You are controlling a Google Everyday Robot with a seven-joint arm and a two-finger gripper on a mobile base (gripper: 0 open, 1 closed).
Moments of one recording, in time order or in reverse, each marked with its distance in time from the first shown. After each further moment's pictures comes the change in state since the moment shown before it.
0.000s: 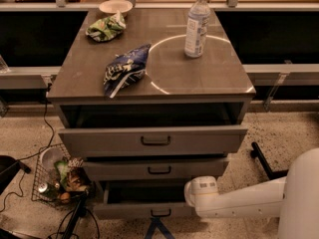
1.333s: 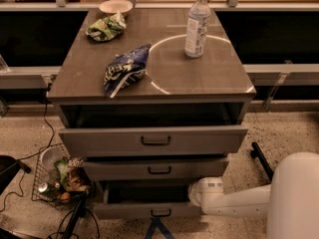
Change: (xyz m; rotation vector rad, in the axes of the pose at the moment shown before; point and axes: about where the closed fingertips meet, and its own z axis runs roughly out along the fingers) arm 0.031 0.009 0.058 -0.016 -0.047 0.059
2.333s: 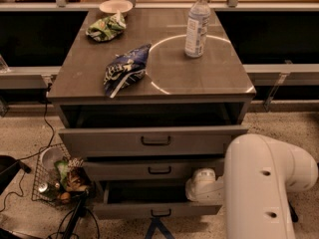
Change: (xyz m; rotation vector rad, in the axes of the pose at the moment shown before) arm 0.001 -0.002 0.052 -0.113 0.014 -0.013
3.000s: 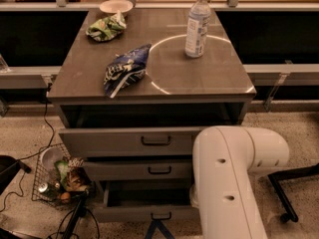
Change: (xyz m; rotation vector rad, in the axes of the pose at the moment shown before) arm 0.024 0.047 0.013 -0.162 0.042 0.045
